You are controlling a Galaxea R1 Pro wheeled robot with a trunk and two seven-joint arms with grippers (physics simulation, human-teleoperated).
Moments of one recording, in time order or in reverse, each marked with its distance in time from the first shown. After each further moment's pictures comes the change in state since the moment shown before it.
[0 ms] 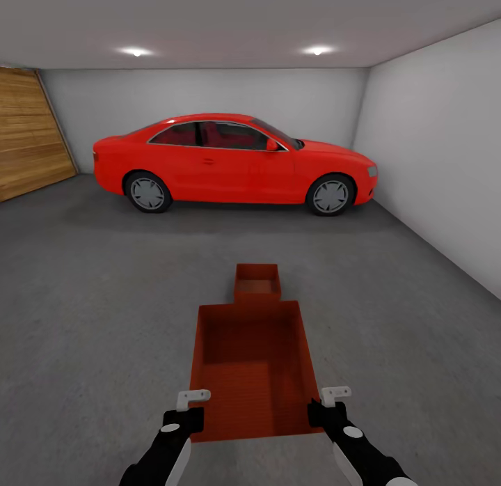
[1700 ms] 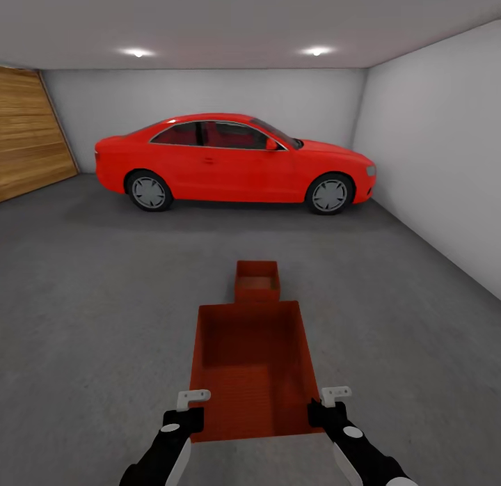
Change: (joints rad) left arm 0.000 0.000 0.000 0.000 0.000 0.000 0.000; right arm 0.000 0.000 0.000 0.000 0.000 0.000 0.000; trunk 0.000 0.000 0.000
